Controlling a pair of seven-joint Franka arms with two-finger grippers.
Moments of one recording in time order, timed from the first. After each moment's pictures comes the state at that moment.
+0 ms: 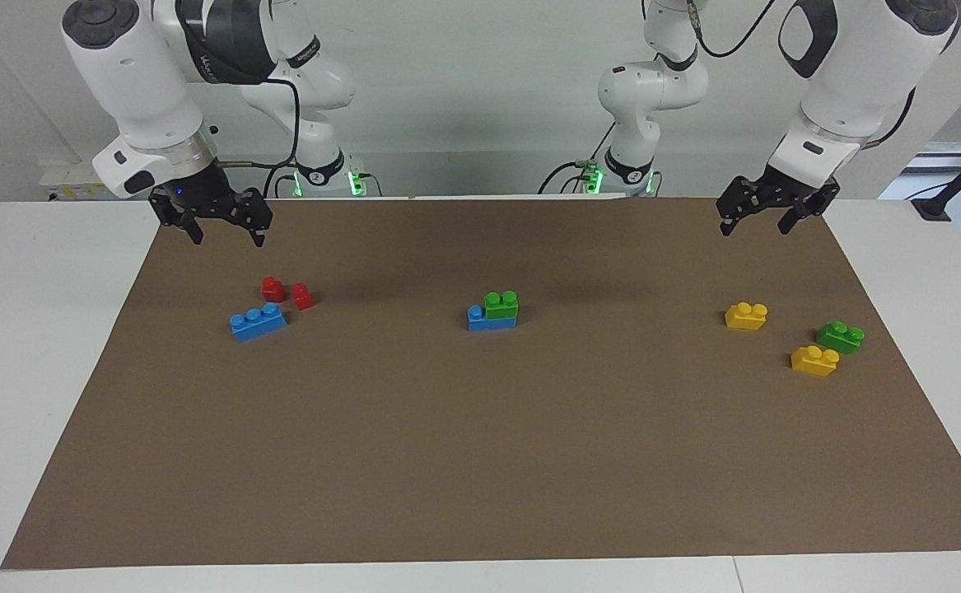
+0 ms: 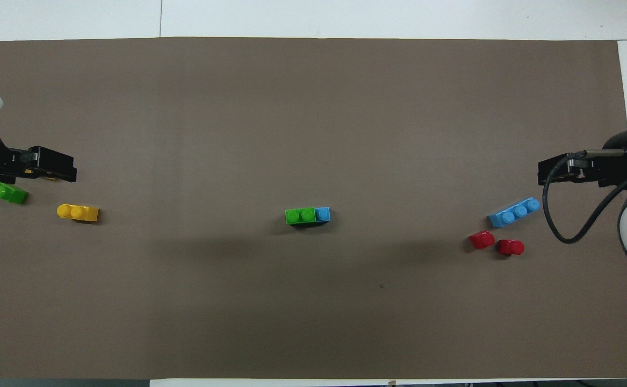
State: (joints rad) left arm 0.05 -0.03 -0.13 -1.65 -0.01 1.59 -0.03; right arm -0.01 -0.06 0.03 -1.77 -0.02 1.67 0.09
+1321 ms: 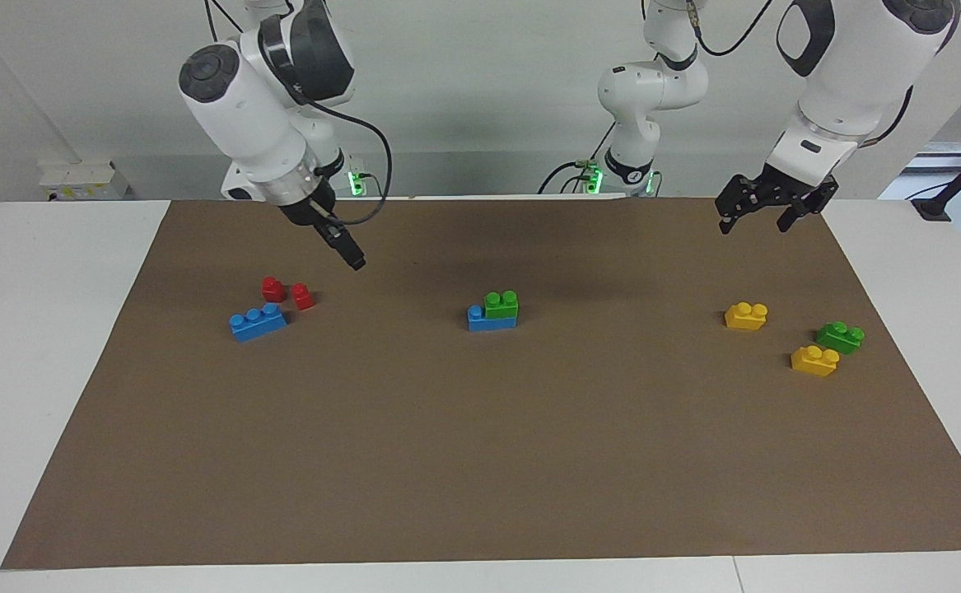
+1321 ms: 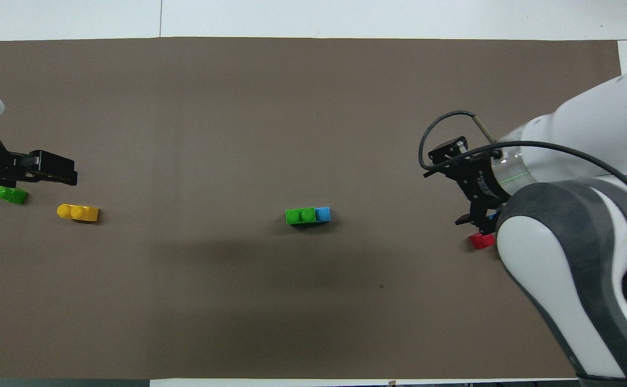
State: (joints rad) left arm 0.05 -0.04 -0.13 -1.67 -0.01 1.59 -0.05; right arm 0.21 0.00 0.04 -1.86 0.31 1.81 1.26
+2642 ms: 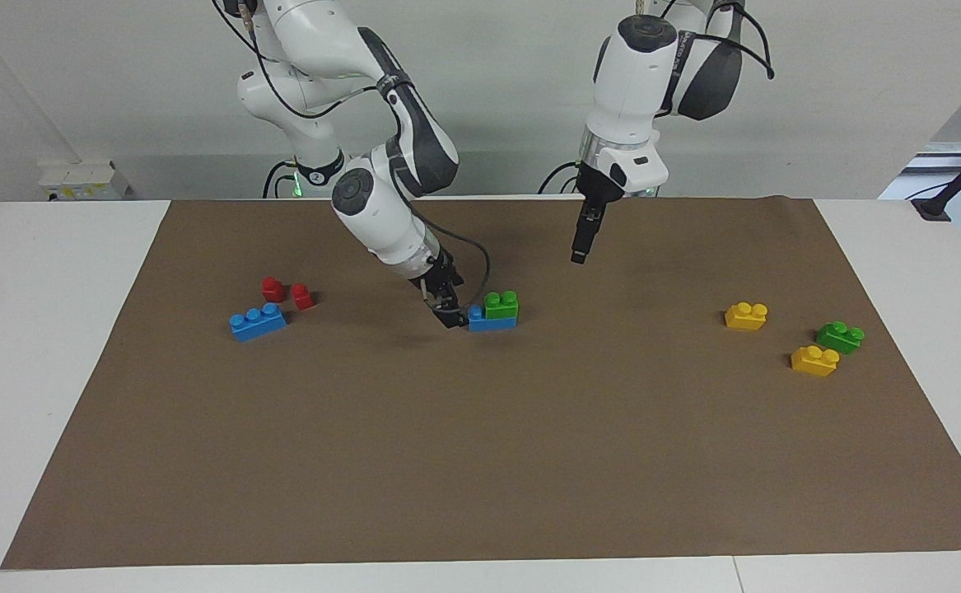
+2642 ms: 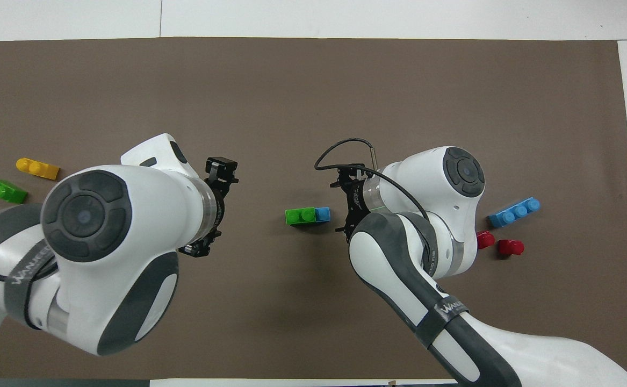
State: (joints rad) left arm -0.40 -0.09 -0.15 -1.99 -0.03 2.03 -1.73; right arm 0.44 0.23 0.04 -2.03 0.58 2.34 1.58
